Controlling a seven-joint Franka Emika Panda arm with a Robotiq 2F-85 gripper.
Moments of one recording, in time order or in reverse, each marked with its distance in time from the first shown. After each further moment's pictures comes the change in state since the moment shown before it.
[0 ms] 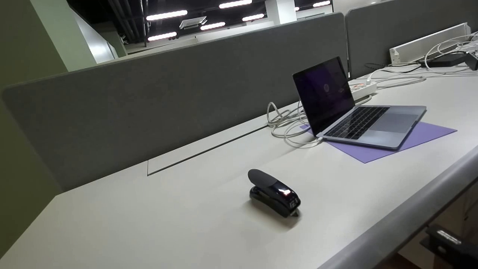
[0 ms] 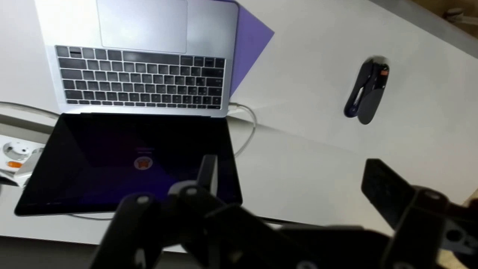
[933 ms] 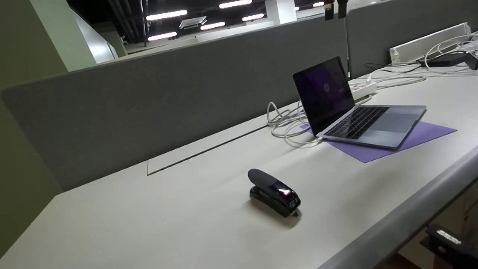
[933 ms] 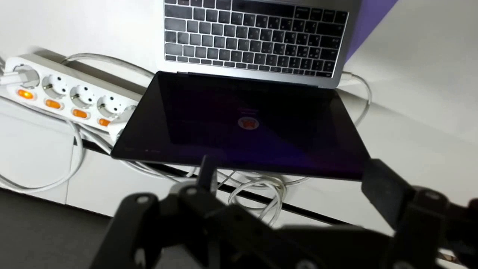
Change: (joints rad) arm -0.105 0.525 0.086 0.380 -0.073 0.149 -0.026
